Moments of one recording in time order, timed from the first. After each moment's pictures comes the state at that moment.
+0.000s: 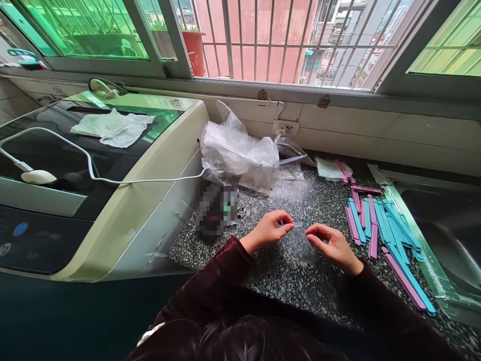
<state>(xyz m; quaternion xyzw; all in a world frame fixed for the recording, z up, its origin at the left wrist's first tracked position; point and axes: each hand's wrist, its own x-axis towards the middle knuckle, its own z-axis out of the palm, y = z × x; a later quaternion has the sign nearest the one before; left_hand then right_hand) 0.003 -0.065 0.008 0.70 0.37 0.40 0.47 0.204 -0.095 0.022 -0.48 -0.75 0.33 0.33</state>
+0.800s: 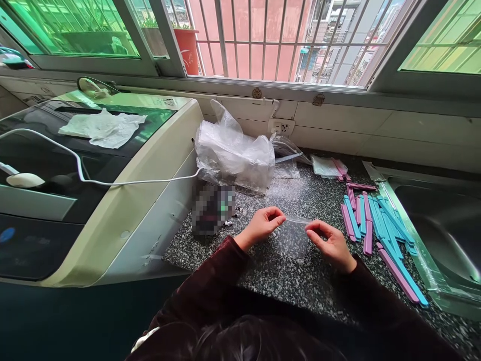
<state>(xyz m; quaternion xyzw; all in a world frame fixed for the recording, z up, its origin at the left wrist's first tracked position) 0.001 -0.063 0.013 0.59 0.41 0.40 0.57 0.204 -0.098 0.011 -0.51 -0.69 0.33 0.39</state>
